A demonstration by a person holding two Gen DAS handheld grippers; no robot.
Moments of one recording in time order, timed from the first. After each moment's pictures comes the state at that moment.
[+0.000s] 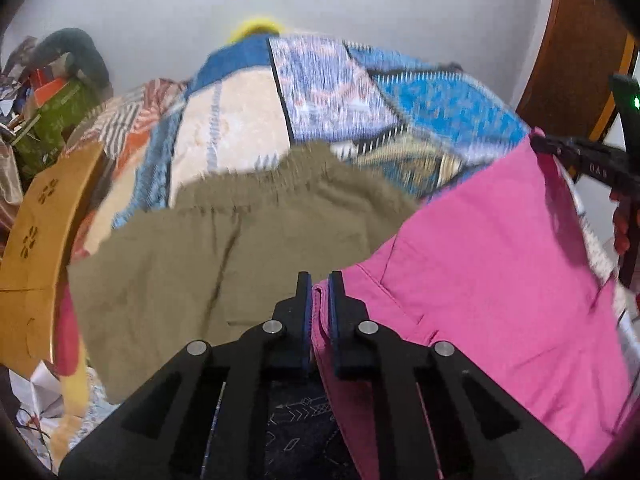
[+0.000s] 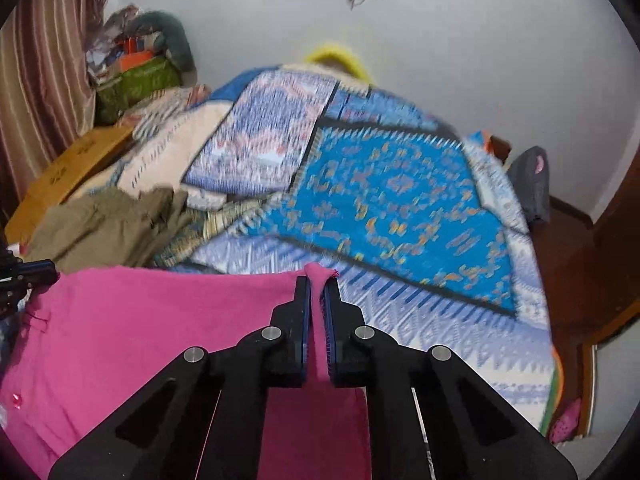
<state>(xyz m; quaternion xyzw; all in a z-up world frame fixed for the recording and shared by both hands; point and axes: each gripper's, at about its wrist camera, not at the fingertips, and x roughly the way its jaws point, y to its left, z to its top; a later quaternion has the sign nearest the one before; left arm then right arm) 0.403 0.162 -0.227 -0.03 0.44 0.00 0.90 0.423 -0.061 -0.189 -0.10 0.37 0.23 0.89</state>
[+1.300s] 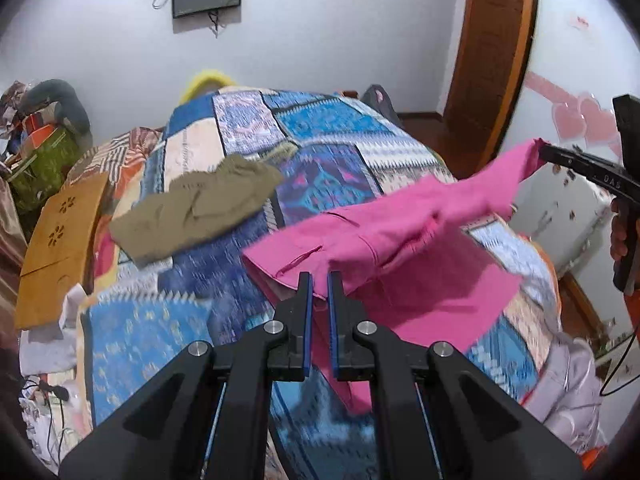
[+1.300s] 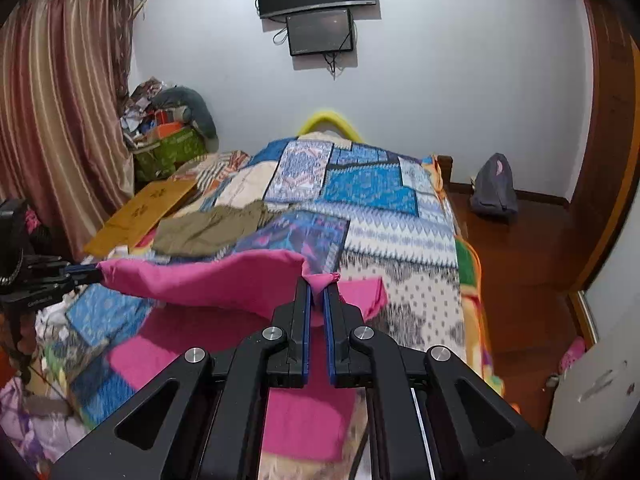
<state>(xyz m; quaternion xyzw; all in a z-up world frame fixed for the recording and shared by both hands) 0.121 0.059 -0.126 0.02 0.39 -0.09 0.92 0.134 -0.178 -0.099 -0.03 0.32 0.24 0.92</state>
